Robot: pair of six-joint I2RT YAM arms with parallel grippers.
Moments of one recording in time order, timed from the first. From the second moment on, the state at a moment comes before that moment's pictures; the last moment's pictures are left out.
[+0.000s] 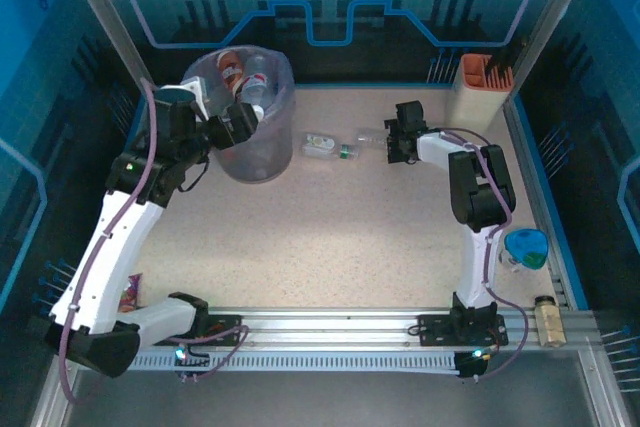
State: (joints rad) left arm -0.25 1.14 1.42 -0.78 -0.03 -0.55; right arm 0.20 2.12 1.41 -0.15 0.01 1.64
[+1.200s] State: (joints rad) left arm -0.60 1.17 1.48 -0.74 0.15 -0.56; right arm 0.12 1.34 1.11 -0.21 -0.38 0.88
